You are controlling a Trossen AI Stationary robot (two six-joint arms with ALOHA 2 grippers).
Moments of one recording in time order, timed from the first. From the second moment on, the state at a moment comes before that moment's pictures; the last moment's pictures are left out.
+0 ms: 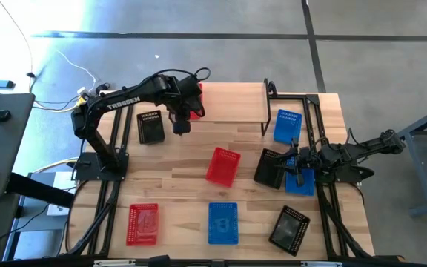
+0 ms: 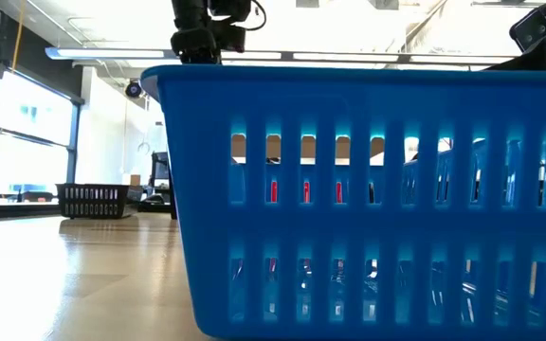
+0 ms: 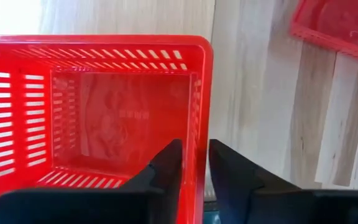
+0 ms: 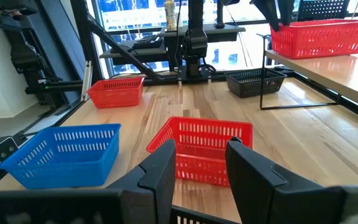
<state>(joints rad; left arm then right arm) 0.53 1.68 1.64 -1.22 -0.09 0.36 0.28 0.09 0.04 -0.02 0.24 0.08</state>
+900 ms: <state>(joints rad) 0.33 1.62 1.90 -1.43 -0.10 0.08 0.28 0.09 0.04 -0.02 0.32 0.06</state>
